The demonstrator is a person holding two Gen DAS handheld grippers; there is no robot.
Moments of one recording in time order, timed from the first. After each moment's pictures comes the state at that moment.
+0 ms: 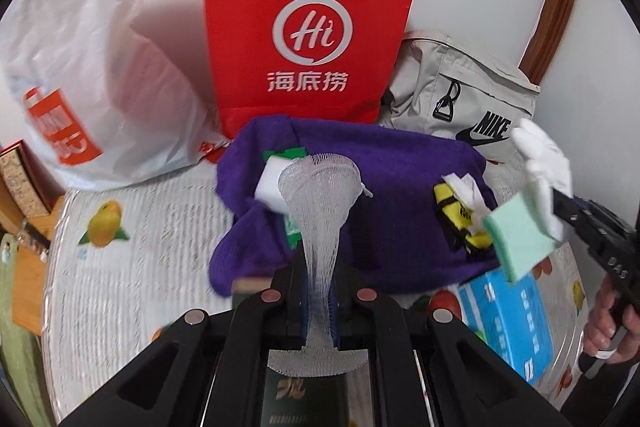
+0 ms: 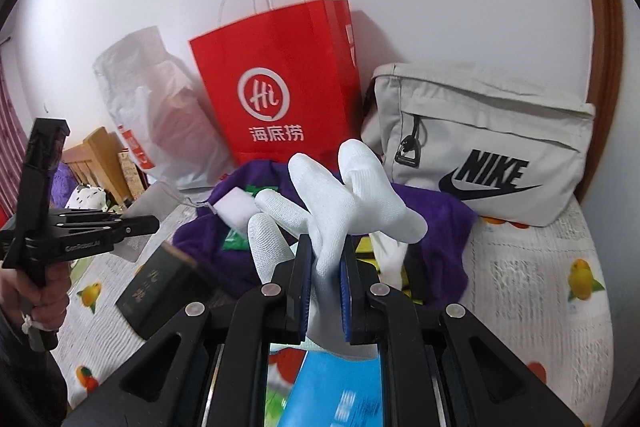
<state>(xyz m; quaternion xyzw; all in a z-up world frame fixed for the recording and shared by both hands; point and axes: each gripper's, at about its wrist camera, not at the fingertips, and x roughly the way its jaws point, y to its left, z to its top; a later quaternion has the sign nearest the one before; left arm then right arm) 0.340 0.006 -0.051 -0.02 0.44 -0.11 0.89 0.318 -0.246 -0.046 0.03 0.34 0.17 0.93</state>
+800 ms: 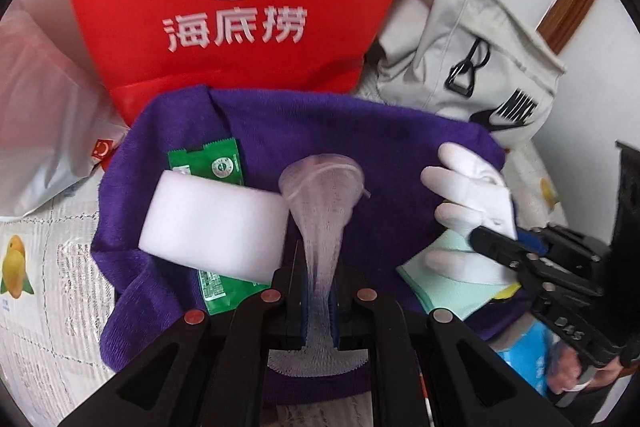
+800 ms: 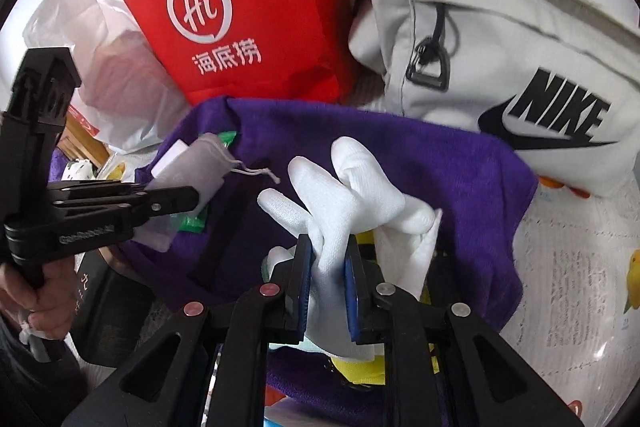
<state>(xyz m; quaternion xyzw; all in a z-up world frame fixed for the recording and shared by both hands) 0.436 -0.051 -0.121 -0.02 0.52 -0.15 0.84 0.413 -0.231 -0.124 0.04 0.46 0.18 0.87</state>
